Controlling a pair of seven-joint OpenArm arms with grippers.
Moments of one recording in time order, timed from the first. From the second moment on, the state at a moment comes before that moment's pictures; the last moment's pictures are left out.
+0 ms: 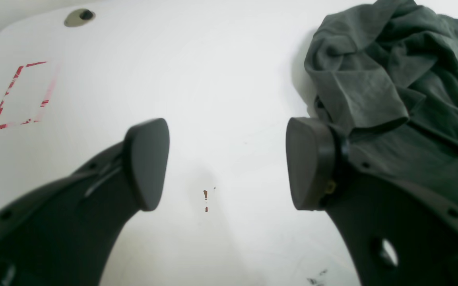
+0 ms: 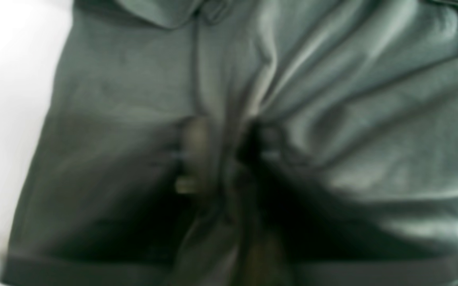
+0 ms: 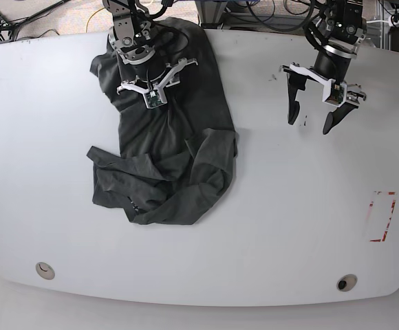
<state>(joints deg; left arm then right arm) 34.4 -16.2 -4.2 110.1 -8.8 -11.2 -1.6 -24.7 4.0 -8.6 94.7 0.7 11.9 -15.7</state>
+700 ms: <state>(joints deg) 34.3 -16.2 -4.2 110.4 -8.7 -11.2 -1.8 -28.4 3.8 -4.8 100.8 0.6 11.7 -15.3</state>
